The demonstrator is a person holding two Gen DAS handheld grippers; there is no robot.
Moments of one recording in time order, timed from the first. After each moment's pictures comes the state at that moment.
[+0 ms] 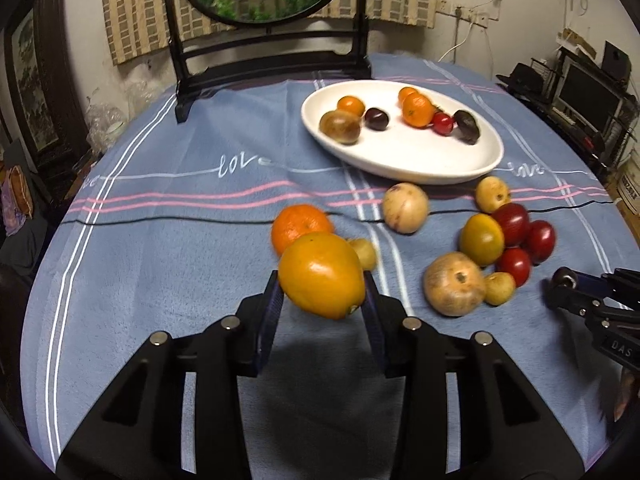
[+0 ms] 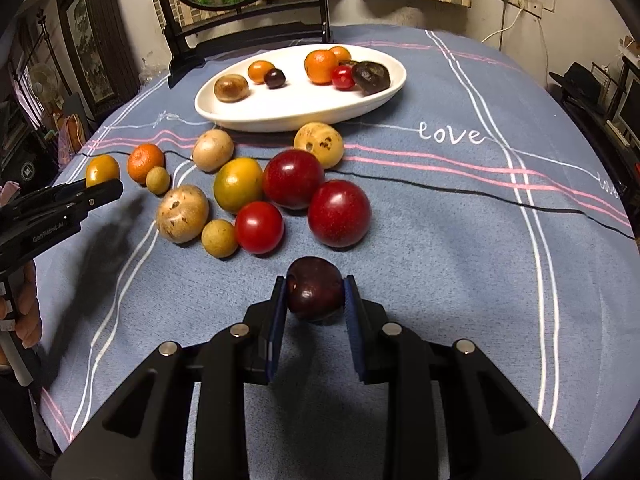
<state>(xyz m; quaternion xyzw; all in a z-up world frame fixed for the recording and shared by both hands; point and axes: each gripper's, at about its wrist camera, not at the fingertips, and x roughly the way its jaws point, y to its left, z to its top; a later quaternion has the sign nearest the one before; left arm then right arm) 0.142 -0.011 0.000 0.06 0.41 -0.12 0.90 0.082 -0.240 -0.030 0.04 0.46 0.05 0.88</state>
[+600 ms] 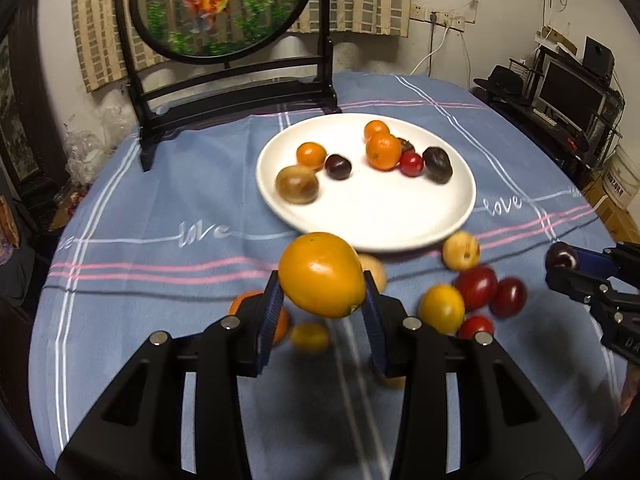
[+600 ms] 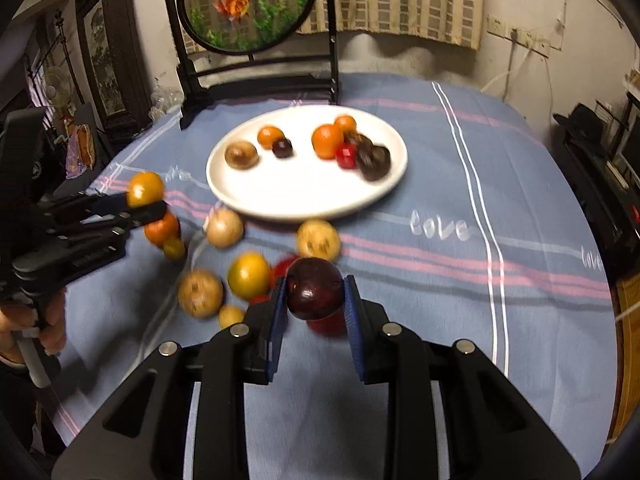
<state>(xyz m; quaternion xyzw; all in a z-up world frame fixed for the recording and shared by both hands) 0.190 -0.055 0.033 0.07 0.40 -0.16 0.90 0.127 -0.241 0.032 0.02 0.41 0.08 0.91</state>
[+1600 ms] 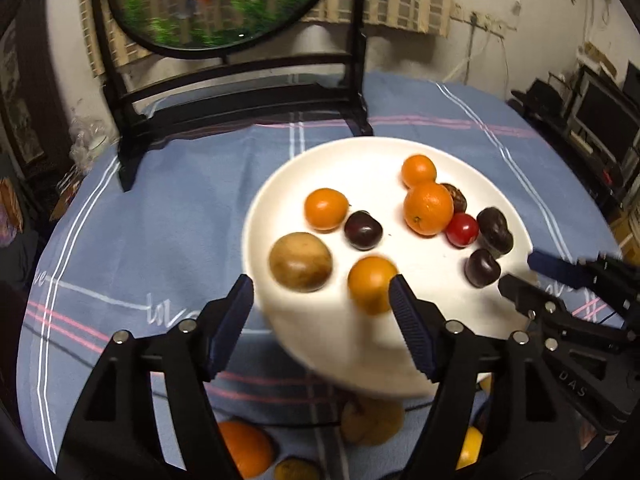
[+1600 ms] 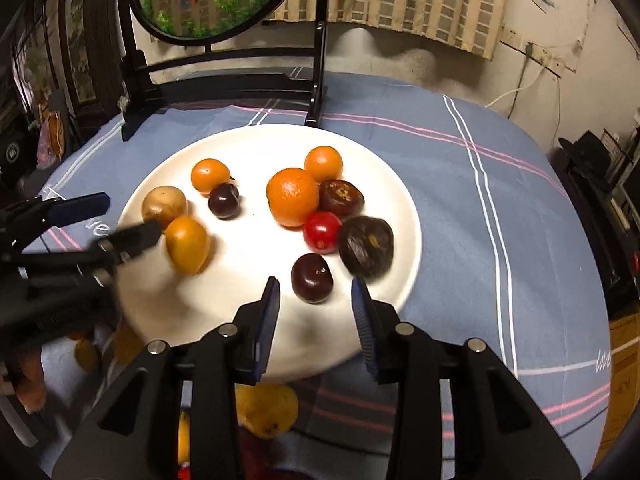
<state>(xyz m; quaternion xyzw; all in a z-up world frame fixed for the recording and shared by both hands) 0.285 -0.084 0.022 0.05 0.42 -0.11 0.90 0.246 -0.247 0.002 0.00 0.43 0.05 0.90</state>
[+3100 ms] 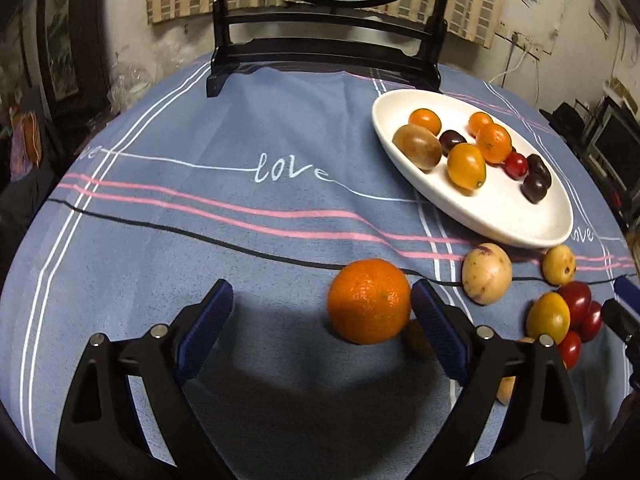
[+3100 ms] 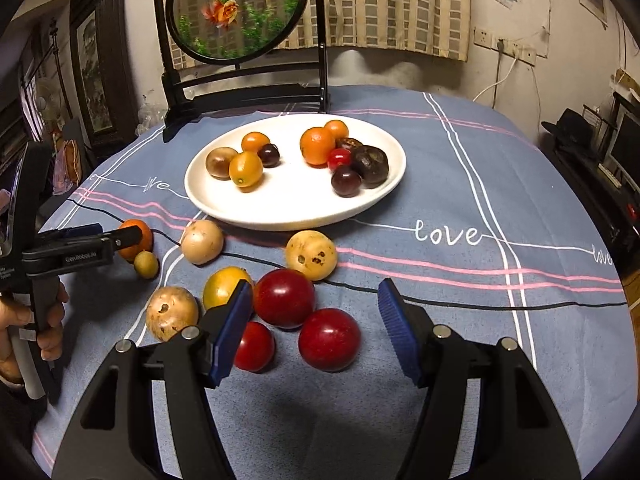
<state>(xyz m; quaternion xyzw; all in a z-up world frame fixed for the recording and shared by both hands) 0.214 0.020 -0.026 -0.01 0.43 -0.06 0.90 0.125 -0.239 -0.008 0.03 0.38 0.04 0.92</state>
